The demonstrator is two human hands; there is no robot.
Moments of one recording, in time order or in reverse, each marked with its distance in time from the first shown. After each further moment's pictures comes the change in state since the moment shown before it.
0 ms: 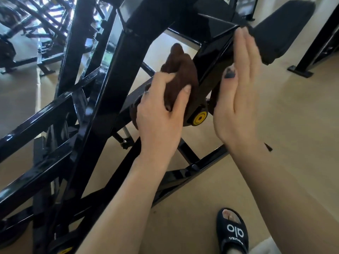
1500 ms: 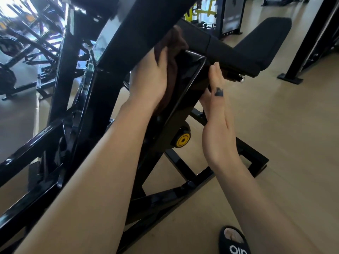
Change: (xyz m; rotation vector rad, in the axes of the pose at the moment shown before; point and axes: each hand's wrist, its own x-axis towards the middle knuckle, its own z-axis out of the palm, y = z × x) left_hand 0.135 0.004 0.052 0.132 -0.211 -0.080; right_hand 0.004 0.003 -0.007 0.474 -0.057 0.346
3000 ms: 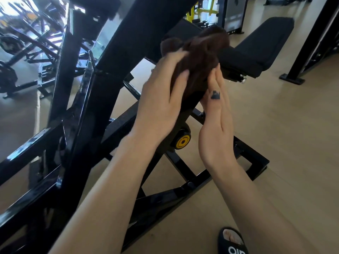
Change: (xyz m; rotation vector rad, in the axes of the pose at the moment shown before) left_hand -0.060 0.013 -0.004 -0.100 -0.052 0.297; right_hand 0.004 0.009 0.004 -0.017 0.039 -0.111
